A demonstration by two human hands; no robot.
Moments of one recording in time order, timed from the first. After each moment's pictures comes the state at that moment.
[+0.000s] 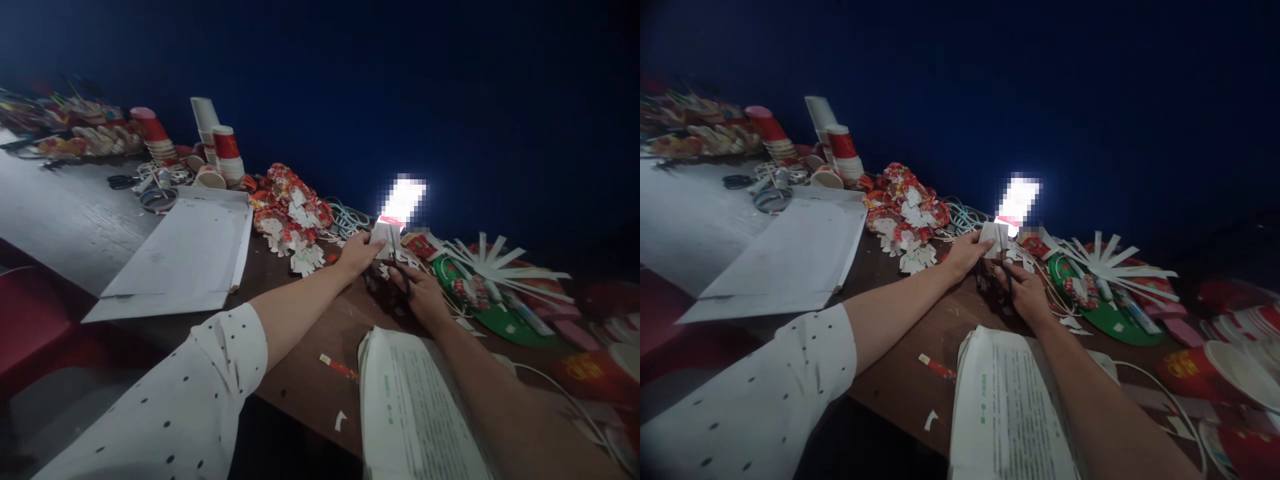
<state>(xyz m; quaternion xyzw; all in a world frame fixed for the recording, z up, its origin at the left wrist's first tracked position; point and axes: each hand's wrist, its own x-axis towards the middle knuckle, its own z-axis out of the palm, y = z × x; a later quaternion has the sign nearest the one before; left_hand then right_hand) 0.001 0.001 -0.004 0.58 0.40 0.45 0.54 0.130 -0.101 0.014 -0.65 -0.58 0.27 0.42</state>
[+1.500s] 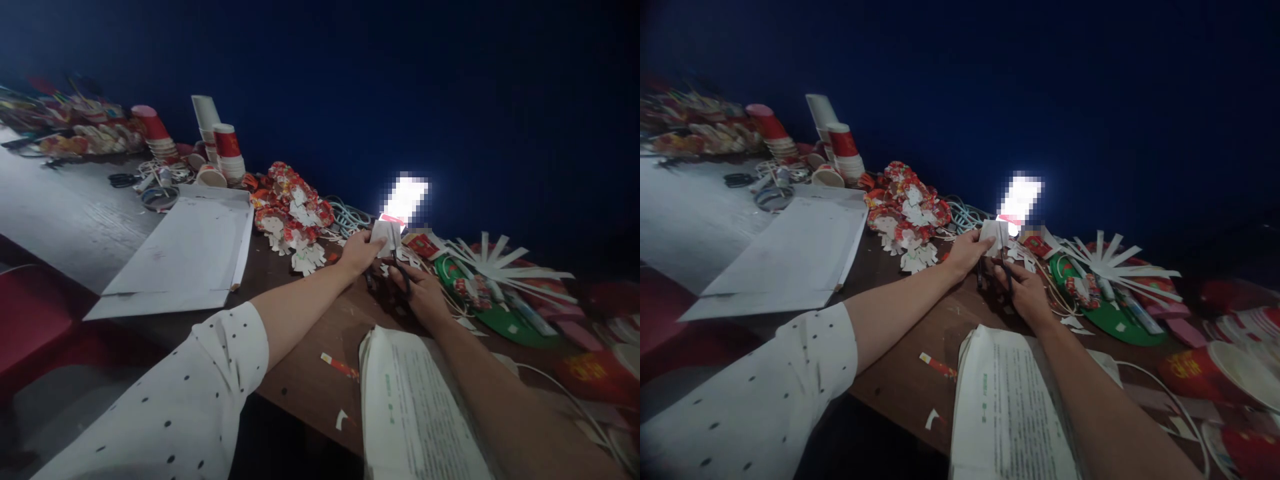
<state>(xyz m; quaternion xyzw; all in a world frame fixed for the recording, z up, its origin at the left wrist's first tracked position) 0.001 -0.001 -0.002 0.56 0.40 0.48 0.55 0.127 -0.102 0.013 -0.63 -0.58 0.30 0.42</state>
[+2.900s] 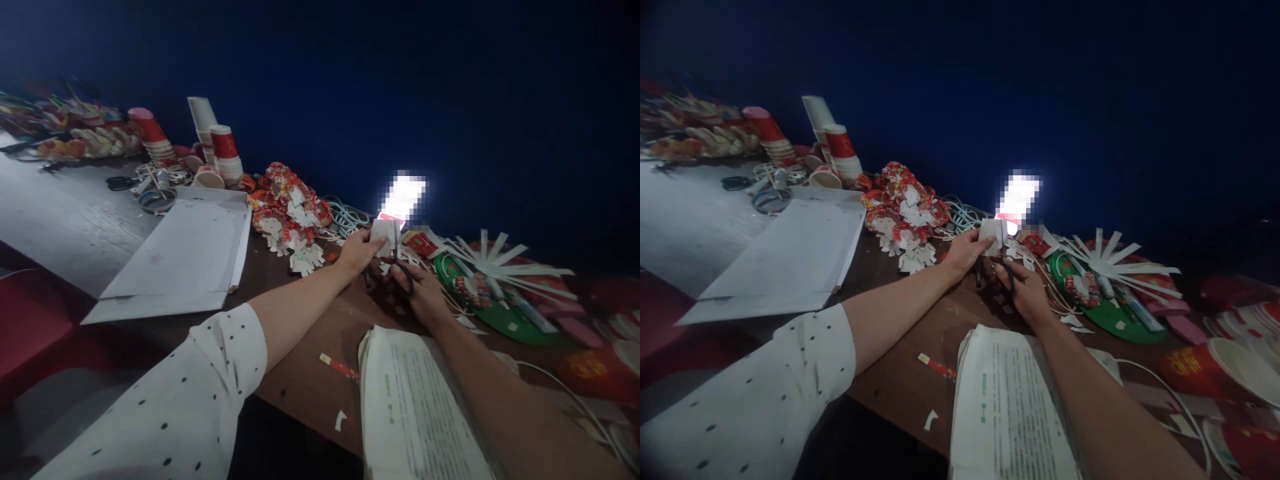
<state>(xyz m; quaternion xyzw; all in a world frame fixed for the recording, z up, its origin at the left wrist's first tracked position) 0.002 0.000 -0.005 0.55 0.36 0.49 0.58 0.127 -0.103 0.011 -0.60 -0.53 0.38 0.47</state>
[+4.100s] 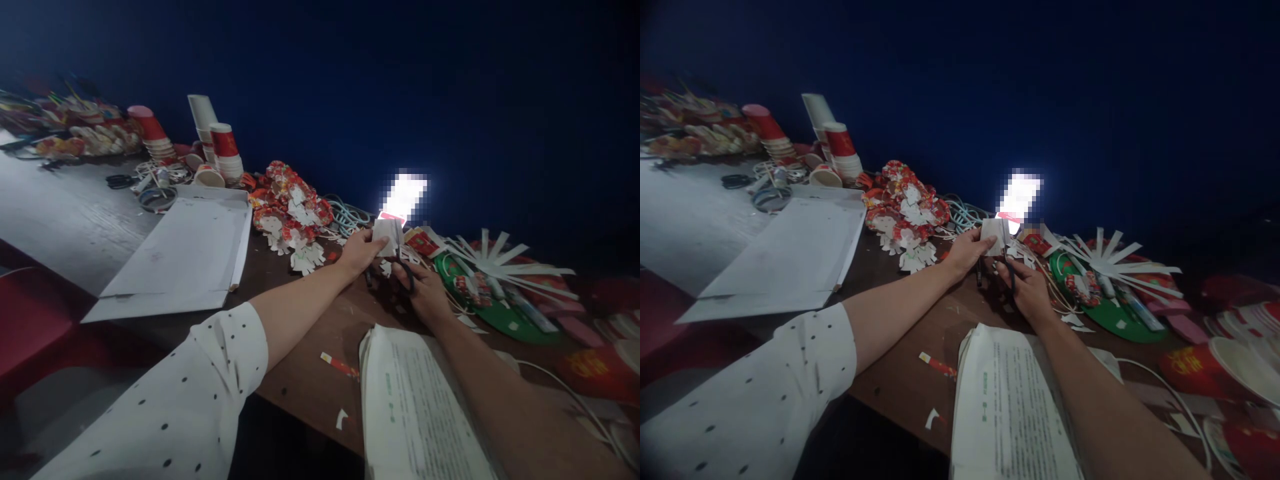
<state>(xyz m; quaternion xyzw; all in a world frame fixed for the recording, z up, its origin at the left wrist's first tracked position) 0.003 -0.001 -0.005 0.55 0.36 0.48 0.58 0.126 -0.104 0.015 -0.62 -0.56 0.29 0.47</state>
